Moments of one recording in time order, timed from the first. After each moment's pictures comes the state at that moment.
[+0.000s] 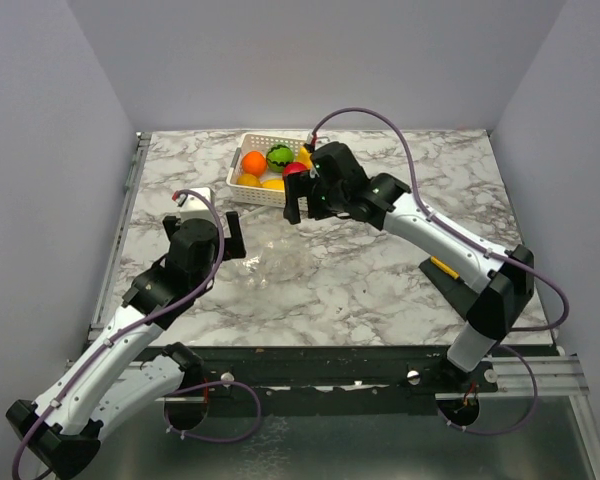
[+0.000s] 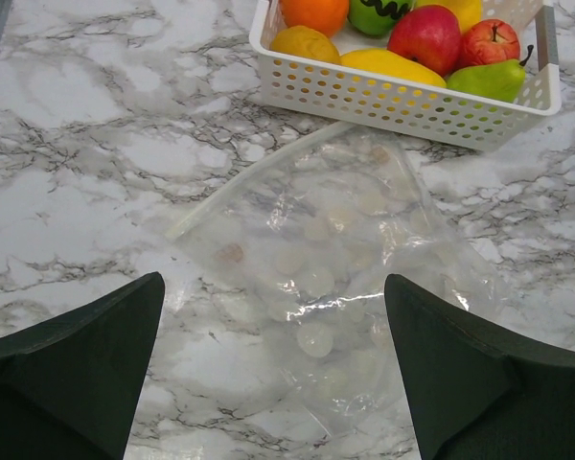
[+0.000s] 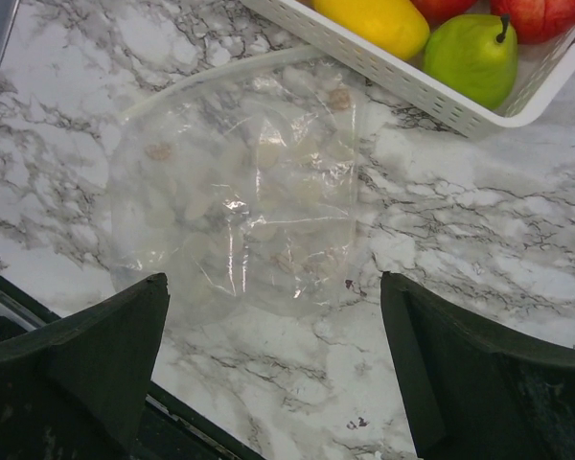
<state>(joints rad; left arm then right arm) -0.61 0.77 0.85 -0.53 -0.52 -0.35 0.81 1.68 1.63 -0.64 0.10 0.42</state>
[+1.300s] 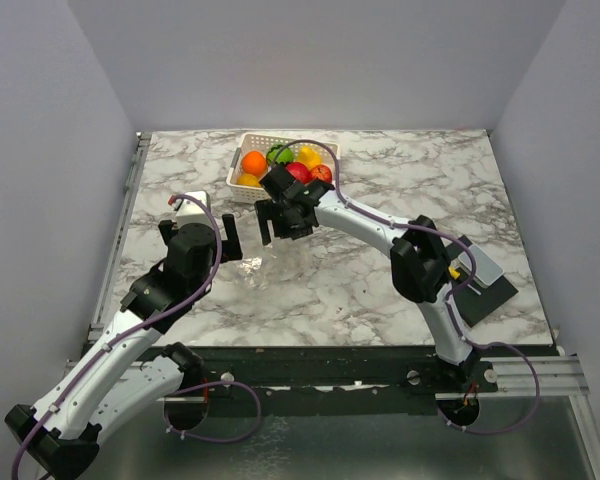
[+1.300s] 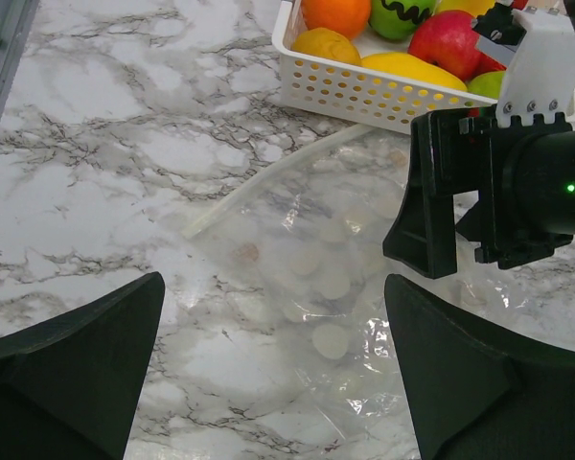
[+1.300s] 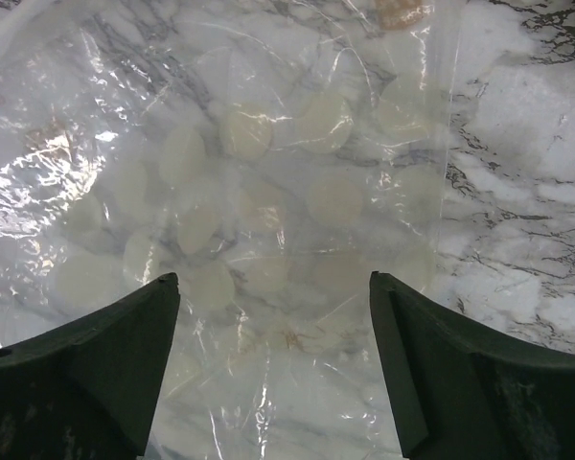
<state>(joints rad) -0.61 0.73 0.81 -0.53 -0.57 -0.35 0.86 2.21 1.94 -0.77 0.05 0.54</state>
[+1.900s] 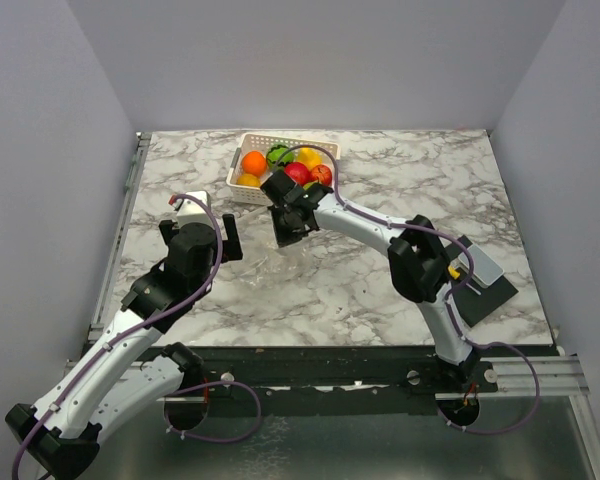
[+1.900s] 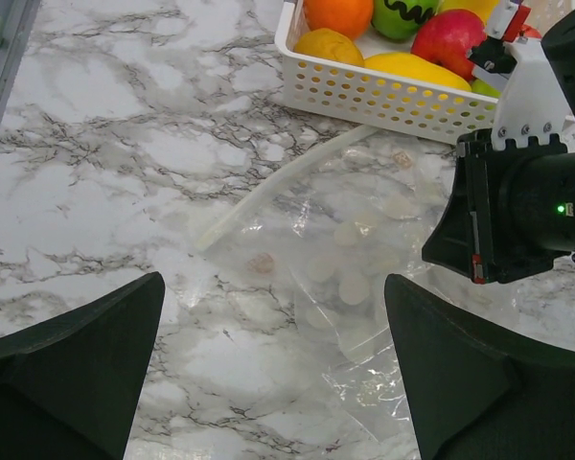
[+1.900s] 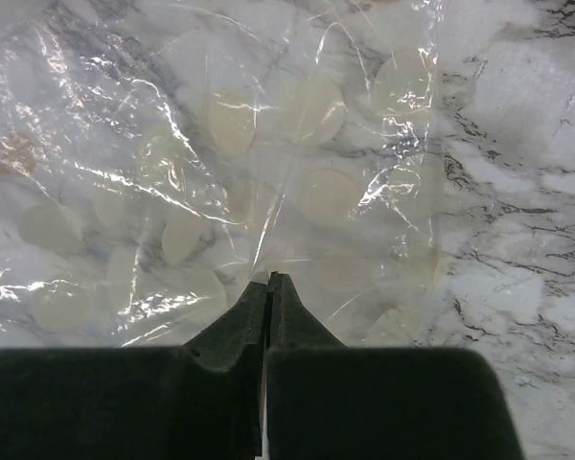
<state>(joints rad) -0.61 0.74 0.81 -0.53 -0.57 -0.35 0.86 2.21 1.89 -0.75 0.05 0.54</state>
